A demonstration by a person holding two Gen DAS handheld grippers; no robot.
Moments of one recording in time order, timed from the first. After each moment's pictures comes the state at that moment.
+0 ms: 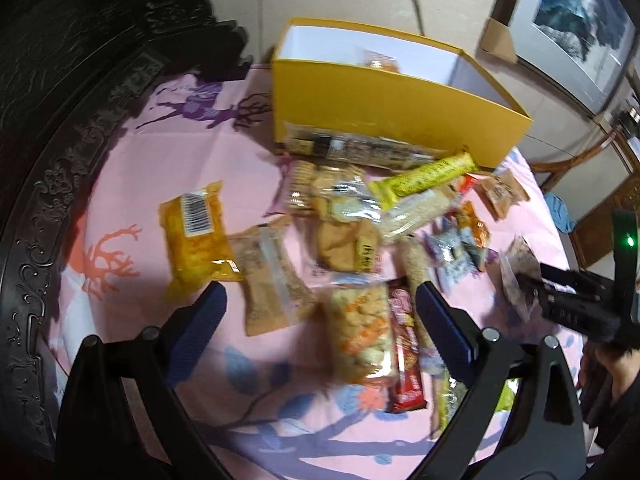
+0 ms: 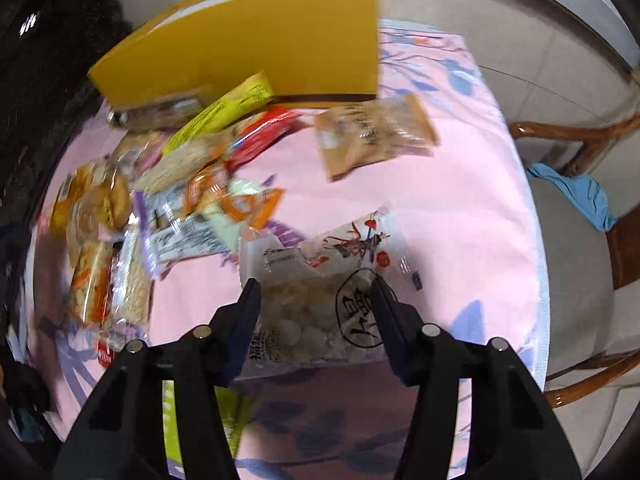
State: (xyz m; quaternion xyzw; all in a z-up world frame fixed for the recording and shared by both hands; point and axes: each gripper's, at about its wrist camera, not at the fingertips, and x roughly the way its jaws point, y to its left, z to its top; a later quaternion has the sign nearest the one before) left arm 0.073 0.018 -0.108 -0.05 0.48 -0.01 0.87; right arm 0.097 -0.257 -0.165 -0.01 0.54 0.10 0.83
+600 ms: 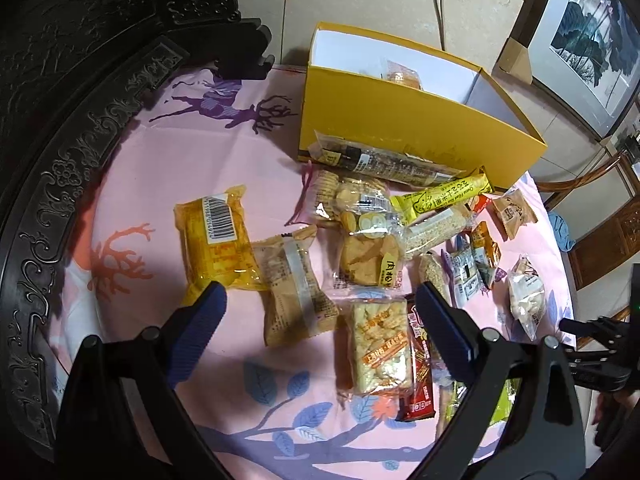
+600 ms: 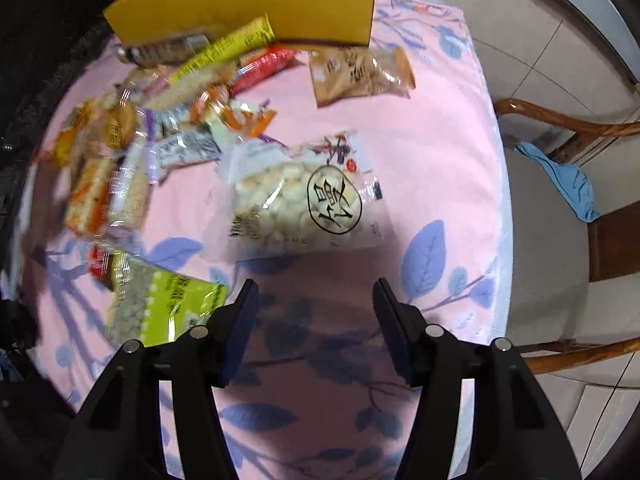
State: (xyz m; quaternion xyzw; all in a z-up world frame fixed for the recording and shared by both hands) left arm 0.079 0.038 -0.105 -0.08 0.48 0.00 0.87; right arm 0.058 -0.271 -0.160 -0.06 0.60 0.10 0.79
